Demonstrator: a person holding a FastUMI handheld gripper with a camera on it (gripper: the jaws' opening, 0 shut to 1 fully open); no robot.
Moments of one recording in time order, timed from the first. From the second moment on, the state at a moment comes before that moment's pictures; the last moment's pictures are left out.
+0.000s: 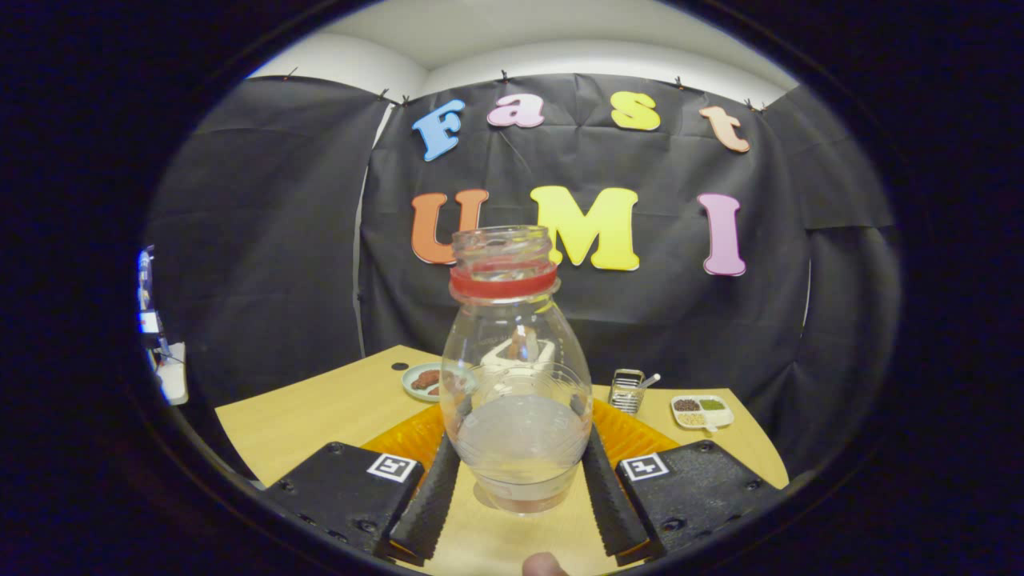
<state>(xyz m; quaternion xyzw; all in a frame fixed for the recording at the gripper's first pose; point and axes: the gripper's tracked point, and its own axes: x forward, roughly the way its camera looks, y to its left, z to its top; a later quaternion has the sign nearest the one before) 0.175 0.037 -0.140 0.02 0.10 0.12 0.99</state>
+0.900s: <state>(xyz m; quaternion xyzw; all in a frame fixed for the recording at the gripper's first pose) 0.261 0.076 -0.286 0.05 0.16 0.12 0.98</state>
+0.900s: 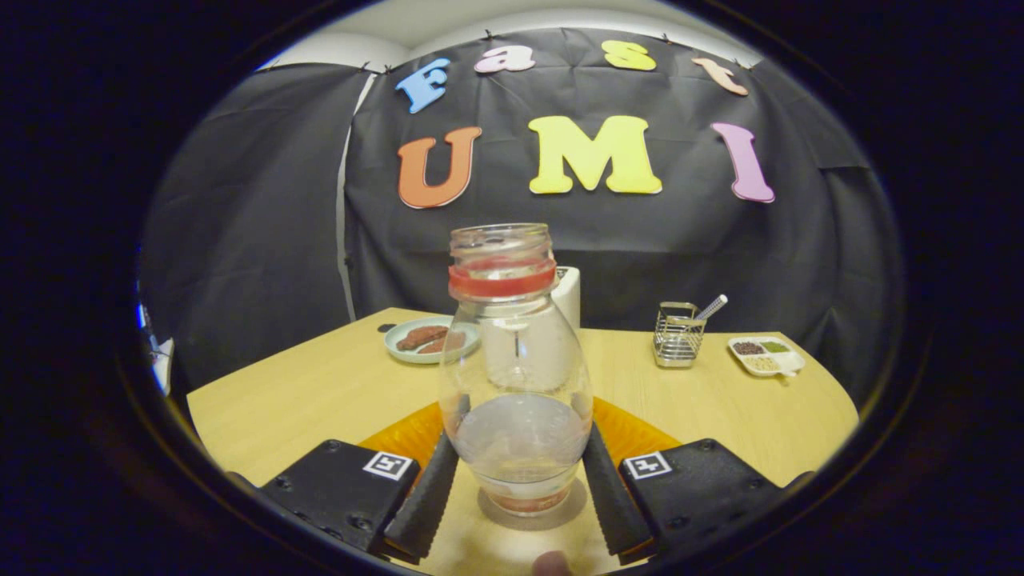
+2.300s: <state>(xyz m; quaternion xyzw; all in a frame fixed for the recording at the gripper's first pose) 0.094 -0.005 -0.125 0.05 0.05 -0.01 1.00</state>
